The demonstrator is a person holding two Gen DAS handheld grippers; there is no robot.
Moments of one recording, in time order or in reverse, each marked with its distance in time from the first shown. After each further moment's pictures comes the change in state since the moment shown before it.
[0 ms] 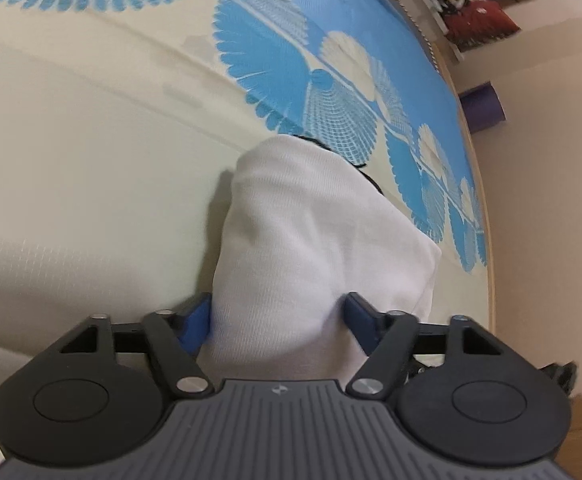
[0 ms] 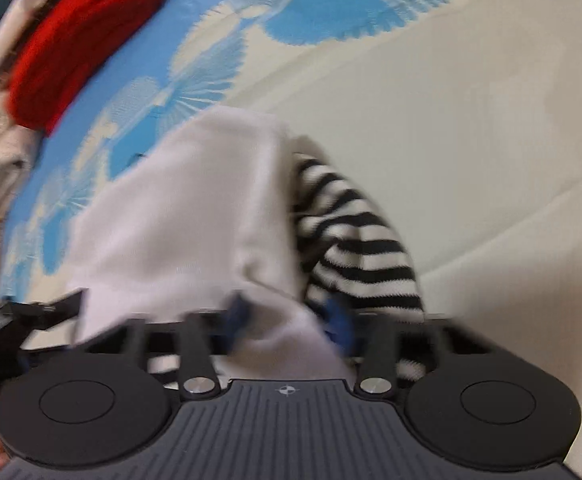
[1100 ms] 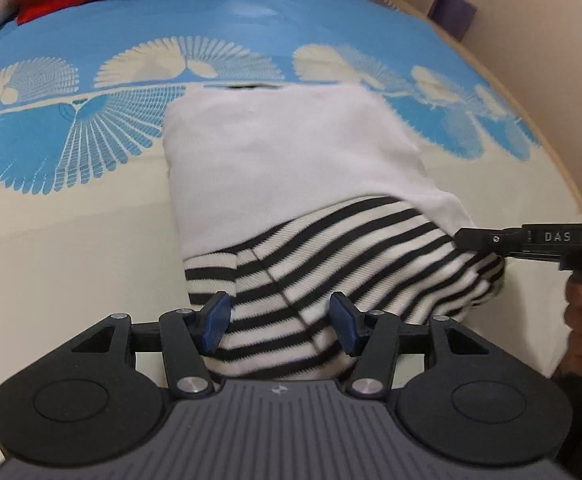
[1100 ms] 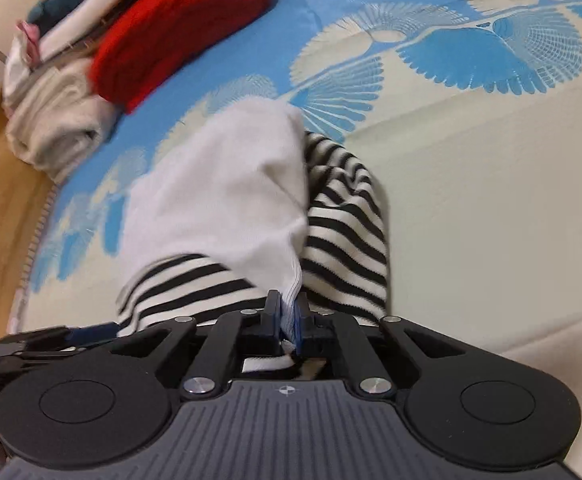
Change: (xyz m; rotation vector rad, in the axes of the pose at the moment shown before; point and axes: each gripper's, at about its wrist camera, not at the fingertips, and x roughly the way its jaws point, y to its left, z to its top) left arm -0.076 -0.019 -0.031 0.526 -0.063 0.273; right arm 0.005 0.070 -0.003 -0.197 -0.064 0.148
